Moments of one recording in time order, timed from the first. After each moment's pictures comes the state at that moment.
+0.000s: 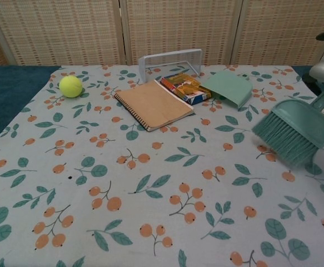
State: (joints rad) left arm -0.12 -1.17 0.01 -1.59 1.51 1.42 0.17; right arm 0.58 -1.34 0.01 -1.64 -1.18 1.30 -1.15
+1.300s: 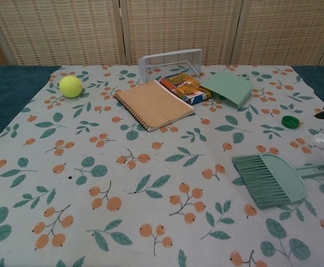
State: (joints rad) left arm -0.12 -1.18 0.00 -1.57 1.52 1.42 0.16; right arm 0.35 -1.32 -0.10 -1.71 -1.24 1.39 -0.83
